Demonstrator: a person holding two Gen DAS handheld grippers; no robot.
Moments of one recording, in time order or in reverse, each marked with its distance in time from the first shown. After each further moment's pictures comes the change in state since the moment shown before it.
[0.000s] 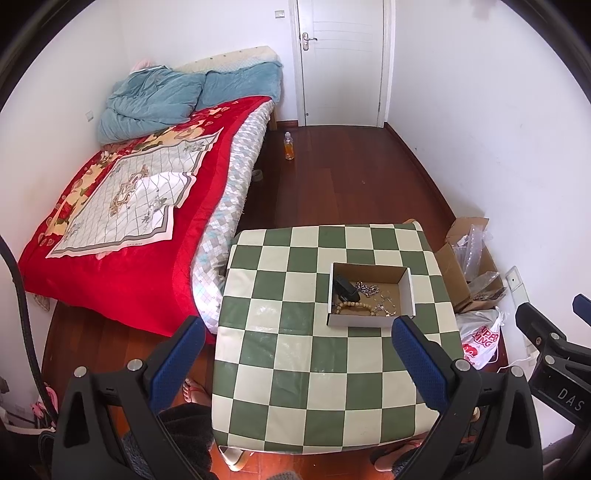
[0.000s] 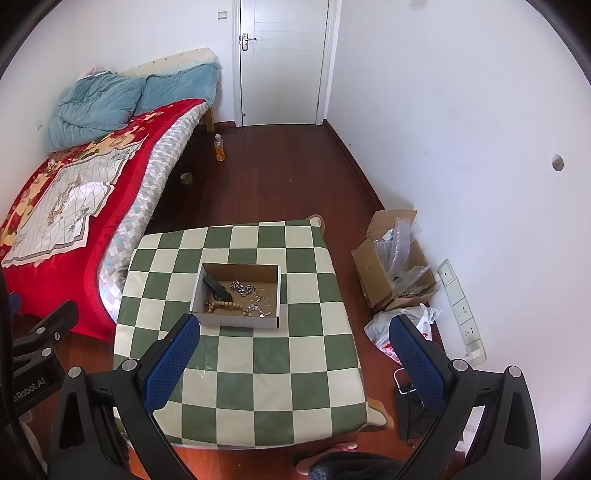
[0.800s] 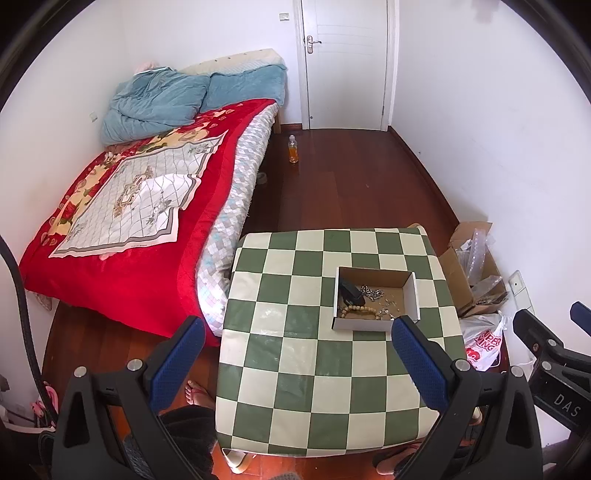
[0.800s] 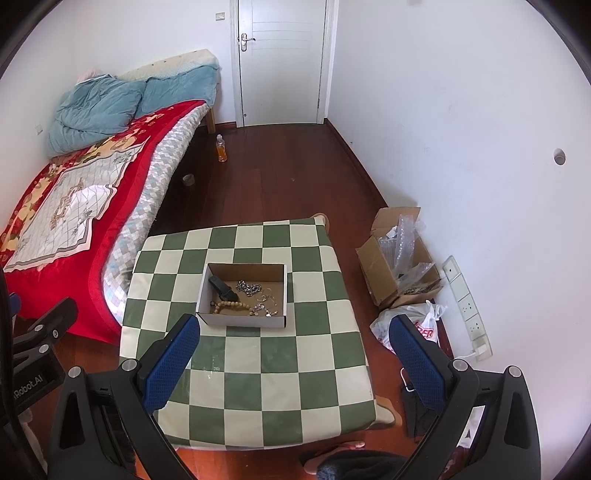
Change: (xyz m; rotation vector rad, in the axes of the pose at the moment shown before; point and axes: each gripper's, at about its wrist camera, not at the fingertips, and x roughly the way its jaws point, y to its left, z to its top) left arm -0.003 0.003 0.004 -0.004 -0.011 0.012; right arm 0.001 0.008 -0.005 0.011 0.003 0.018
